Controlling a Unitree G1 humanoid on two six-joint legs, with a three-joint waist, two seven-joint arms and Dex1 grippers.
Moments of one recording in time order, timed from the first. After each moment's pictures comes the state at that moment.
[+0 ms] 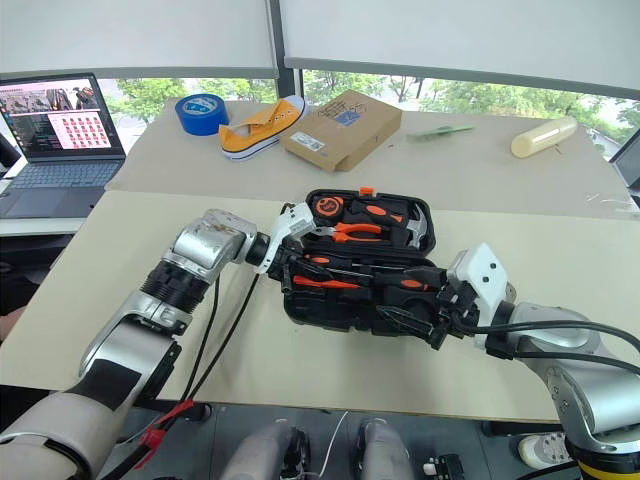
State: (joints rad) left arm -1.02 0.33 -0.32 0.55 -0.17 0.82 -1.27; right arm -0.06 -0.79 -0.21 -0.56 0.61 0.66 0.78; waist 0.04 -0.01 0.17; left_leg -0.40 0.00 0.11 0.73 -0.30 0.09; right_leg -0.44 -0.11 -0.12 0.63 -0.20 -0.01
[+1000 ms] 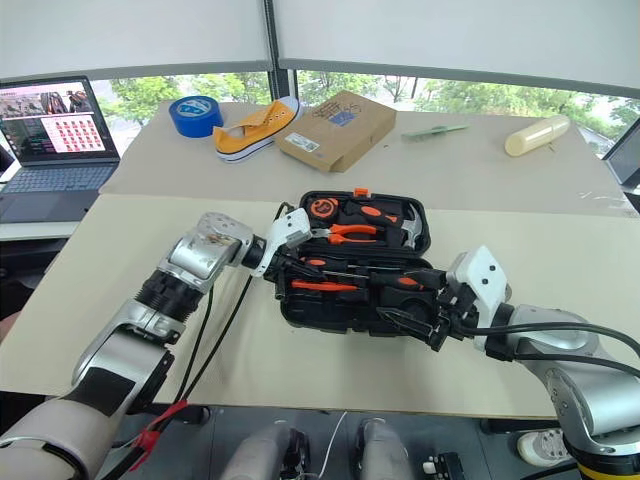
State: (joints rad) left arm -0.93 0.38 -0.38 0.45 -0.08 0.58 -1.26; right arm -0.05 -0.79 -0.20 -0.56 0.60 0.66 0.78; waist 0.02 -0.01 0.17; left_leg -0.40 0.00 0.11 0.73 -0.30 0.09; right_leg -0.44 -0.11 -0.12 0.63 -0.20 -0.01
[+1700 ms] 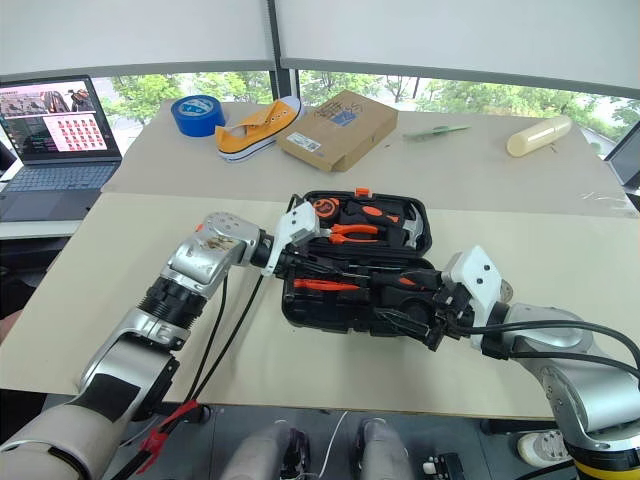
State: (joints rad) left arm -0.90 0.34 -0.37 0.41 -0.11 0.50 -1.24; right arm -0.06 -0.79 -0.18 -0.55 0.59 0.66 0.79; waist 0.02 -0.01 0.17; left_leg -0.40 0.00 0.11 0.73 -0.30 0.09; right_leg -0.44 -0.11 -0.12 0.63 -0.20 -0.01
